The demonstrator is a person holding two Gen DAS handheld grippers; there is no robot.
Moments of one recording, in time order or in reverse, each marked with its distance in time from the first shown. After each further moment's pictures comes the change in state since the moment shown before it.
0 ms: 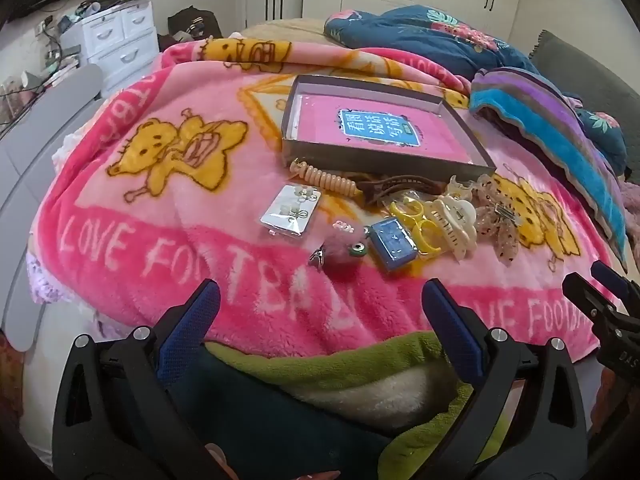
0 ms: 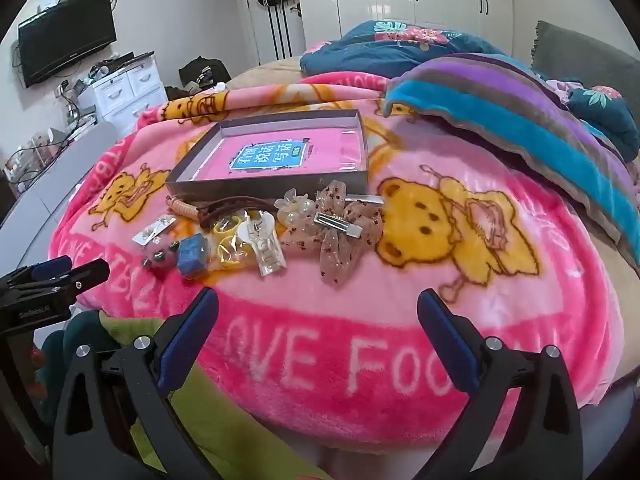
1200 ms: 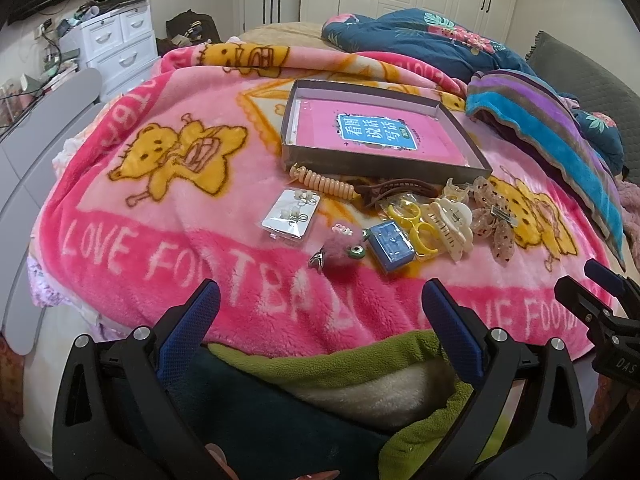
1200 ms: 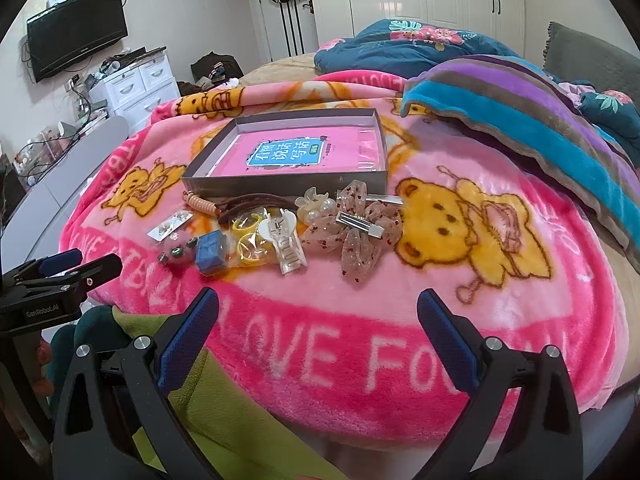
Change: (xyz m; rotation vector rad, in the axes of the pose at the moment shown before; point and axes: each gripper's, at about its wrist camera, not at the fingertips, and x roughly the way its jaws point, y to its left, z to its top) left arm -0.008 -0.002 0.001 -0.002 -0.015 -0.016; right arm -0.003 0.013 0.003 -0.017 0.010 0.038
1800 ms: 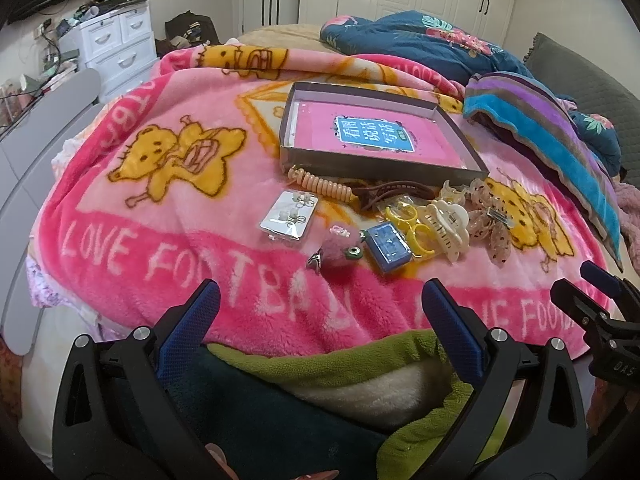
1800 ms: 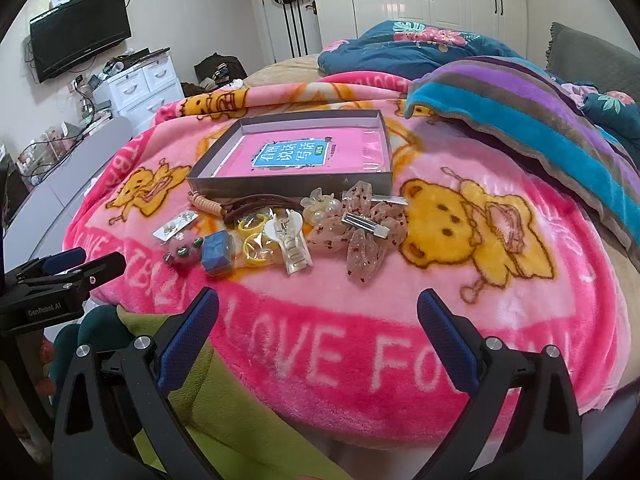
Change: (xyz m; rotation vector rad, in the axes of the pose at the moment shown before) left arm -0.007 0.002 0.004 0.002 -0.005 -0.012; right arm -0.002 0.003 0.002 0.002 0.001 0.012
